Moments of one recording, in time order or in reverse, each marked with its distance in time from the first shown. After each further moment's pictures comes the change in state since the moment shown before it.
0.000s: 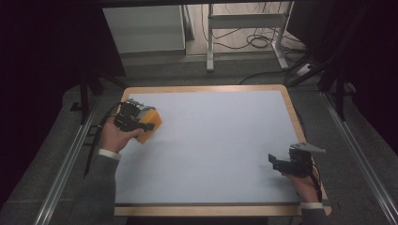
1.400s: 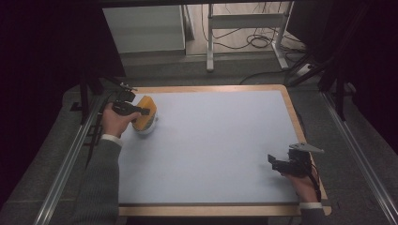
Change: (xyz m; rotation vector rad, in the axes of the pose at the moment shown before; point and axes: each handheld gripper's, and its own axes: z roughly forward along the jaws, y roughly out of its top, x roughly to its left) left arm 0.051 0.029 0.019 -0.044 0.036 -0.154; right arm 0.001 -0.002 0.003 0.008 -0.010 -0.004
